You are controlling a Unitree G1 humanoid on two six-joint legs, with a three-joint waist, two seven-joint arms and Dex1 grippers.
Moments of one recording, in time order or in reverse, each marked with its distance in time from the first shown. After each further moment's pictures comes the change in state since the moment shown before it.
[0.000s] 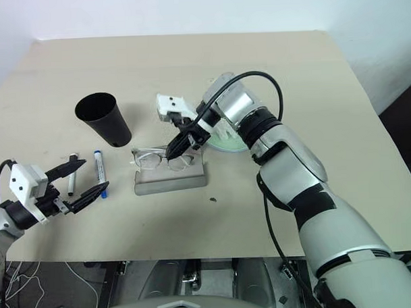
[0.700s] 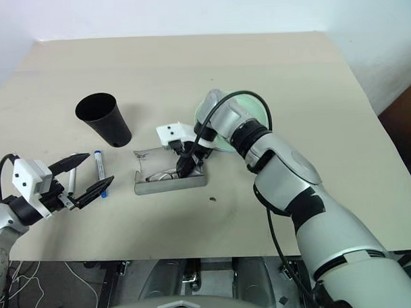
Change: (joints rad) left arm -0.031 -0.005 -0.027 -0.073 0.000 0.045 0.050; right arm 0.038 0.018 0.150 0.010 -0.064 -0.063 -0.001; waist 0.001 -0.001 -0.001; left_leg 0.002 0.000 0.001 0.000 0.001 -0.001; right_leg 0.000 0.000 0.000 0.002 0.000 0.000
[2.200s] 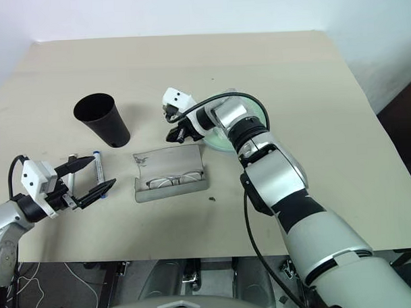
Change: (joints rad) left arm -0.074 0.002 -0.046 0.203 0.025 -0.118 -0.105; right arm 0.008 0.087 -0.469 0.107 -0.119 0.210 -0.337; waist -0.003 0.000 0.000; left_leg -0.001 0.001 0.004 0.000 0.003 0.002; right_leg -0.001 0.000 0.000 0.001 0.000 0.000
